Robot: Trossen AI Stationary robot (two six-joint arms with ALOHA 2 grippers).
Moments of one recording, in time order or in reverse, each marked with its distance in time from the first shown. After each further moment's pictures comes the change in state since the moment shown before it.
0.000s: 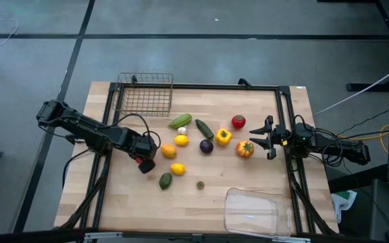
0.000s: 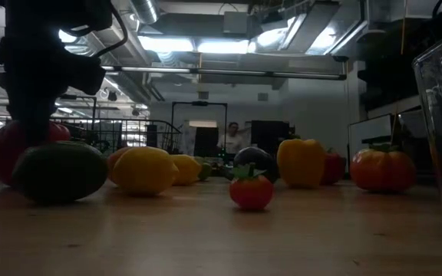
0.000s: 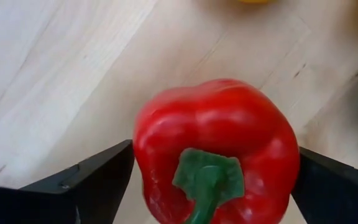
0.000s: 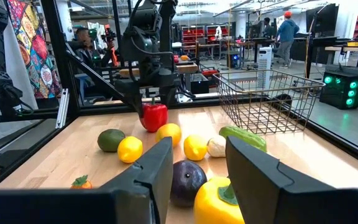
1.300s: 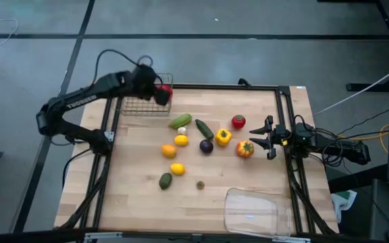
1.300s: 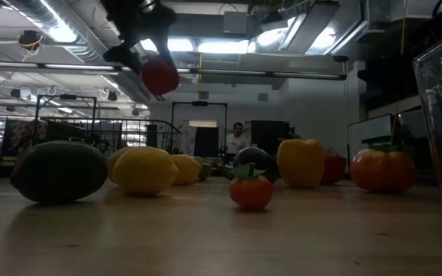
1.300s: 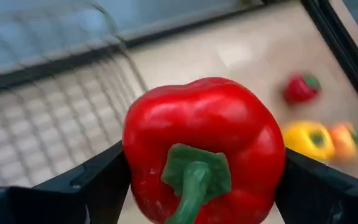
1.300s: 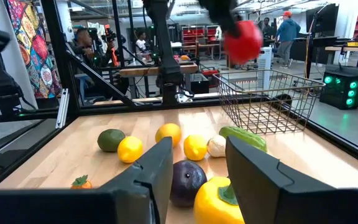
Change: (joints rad) left arm 0.740 -0.005 0.537 0.021 -0.082 0.313; right arm 0.000 0.000 0.000 0.000 0.000 0.000
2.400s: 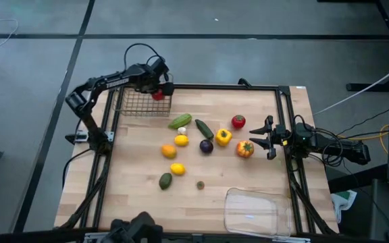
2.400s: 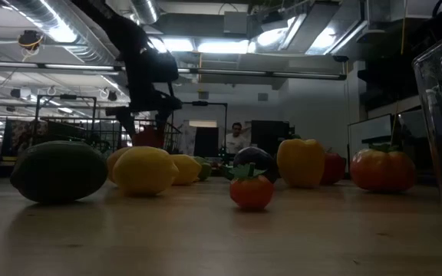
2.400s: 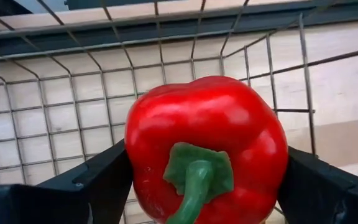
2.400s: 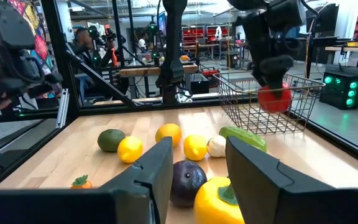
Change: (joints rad) left arm 0.281 0.434 0.000 0.045 -0.009 -0.023; right arm 0.000 0.000 0.000 0.000 0.000 0.000
